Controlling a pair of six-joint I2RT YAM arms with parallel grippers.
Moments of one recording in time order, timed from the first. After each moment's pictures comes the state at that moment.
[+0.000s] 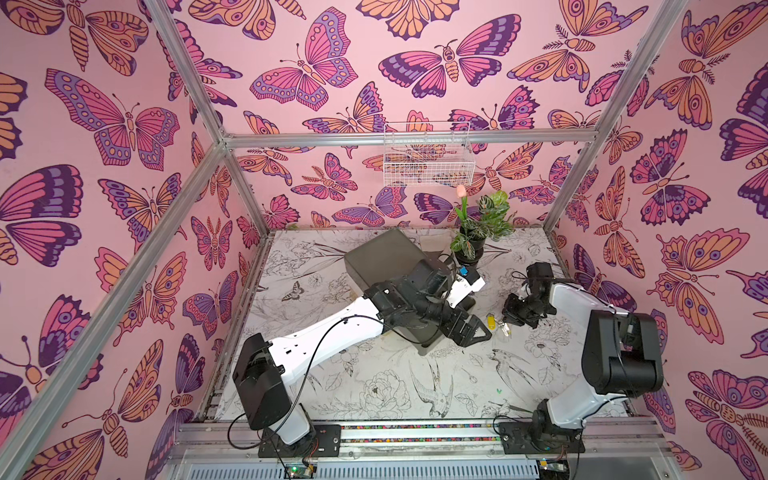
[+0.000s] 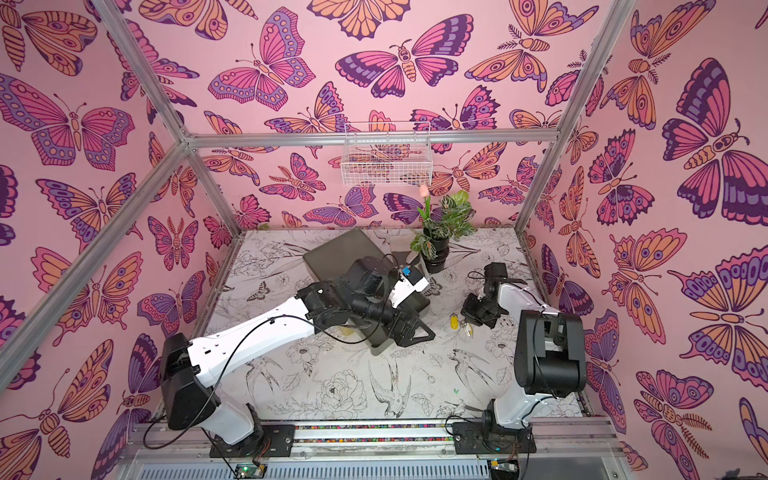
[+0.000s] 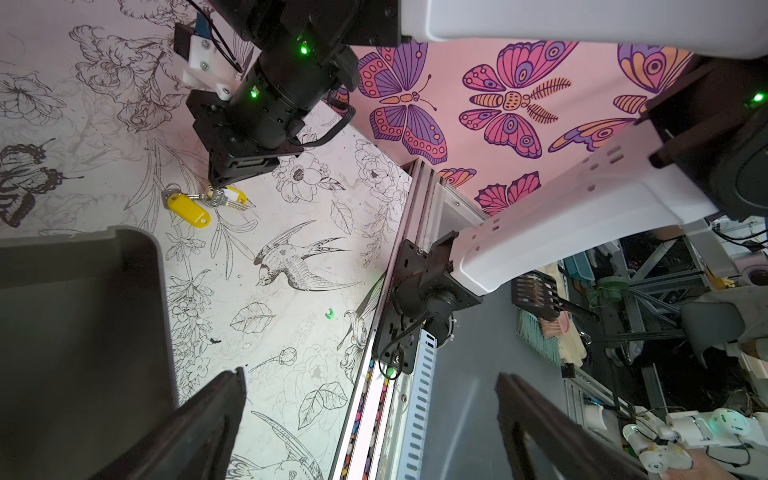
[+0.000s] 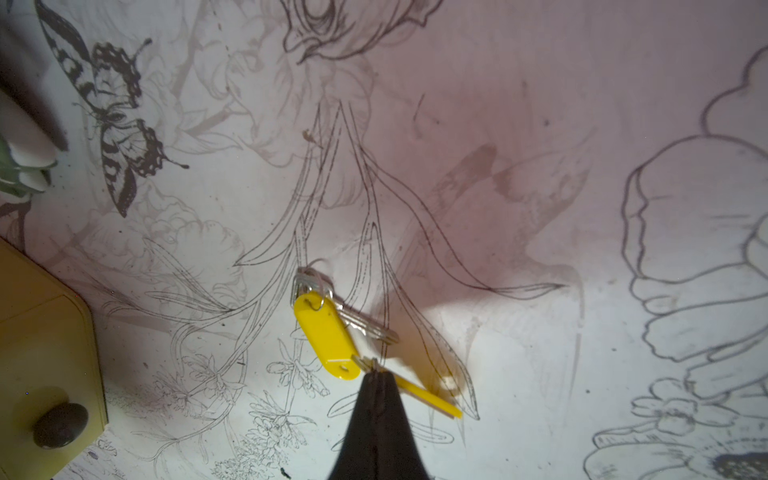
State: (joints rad) left arm -0.97 1.59 1.47 -0.51 0.56 -0.28; right arm -0.02 1.66 0.99 -0.71 -0.28 0.42
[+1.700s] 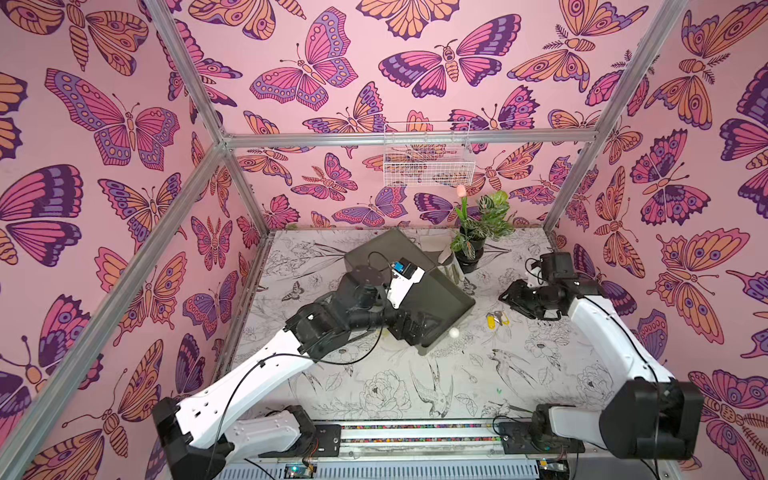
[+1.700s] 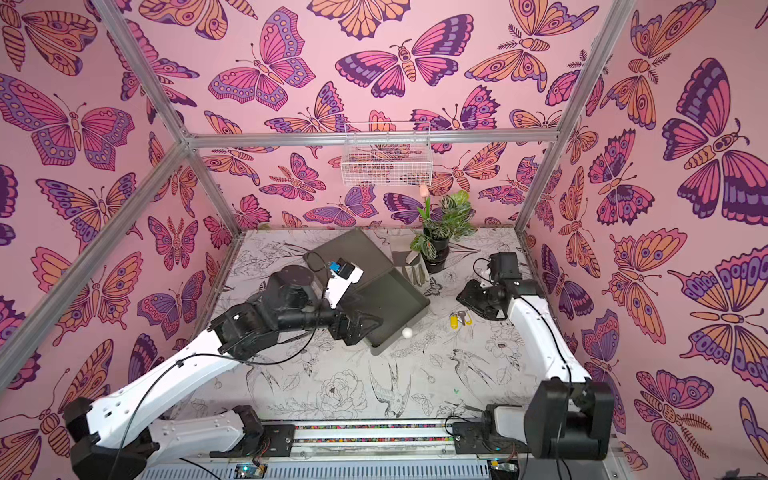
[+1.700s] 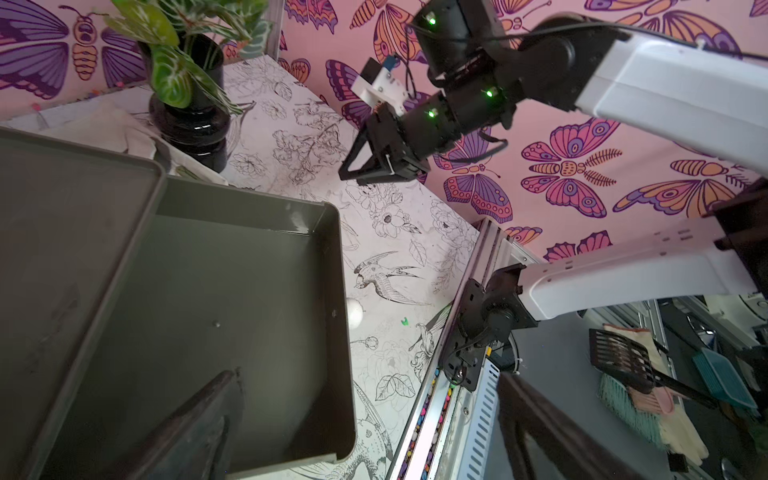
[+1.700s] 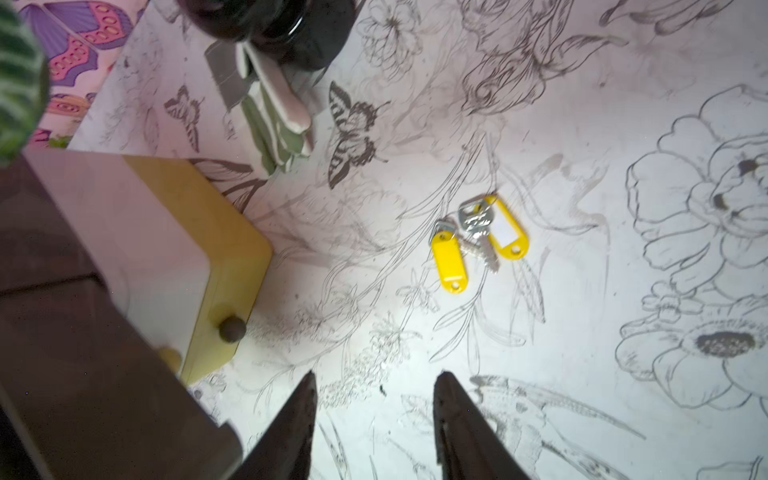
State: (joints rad) left arm -0.83 1.10 1.18 -0.53 0.32 -0.27; right arm 0.07 1.23 1.03 -0.85 -0.35 0.51
